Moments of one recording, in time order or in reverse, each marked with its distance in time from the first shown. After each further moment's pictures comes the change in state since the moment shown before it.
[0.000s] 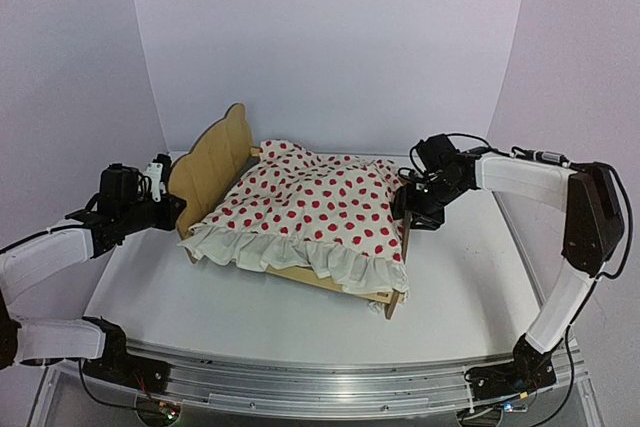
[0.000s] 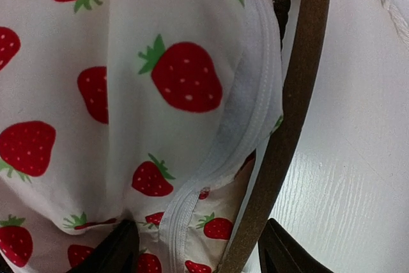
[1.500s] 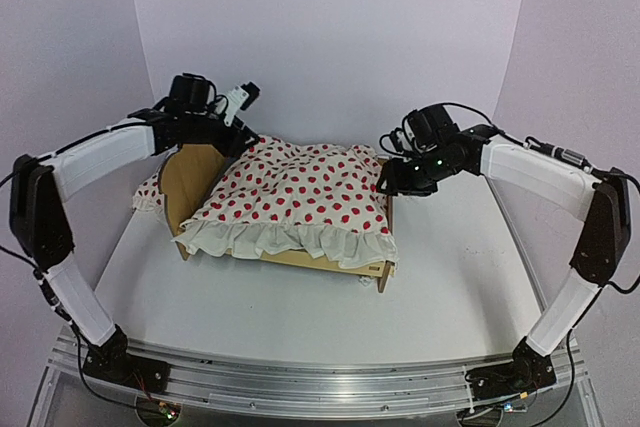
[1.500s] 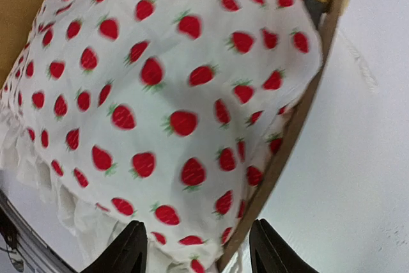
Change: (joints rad) left arm -0.207 0.651 0.911 -0.263 0.045 0.432; right arm 0.132 -0.066 0.160 -0.020 0.153 -0.247
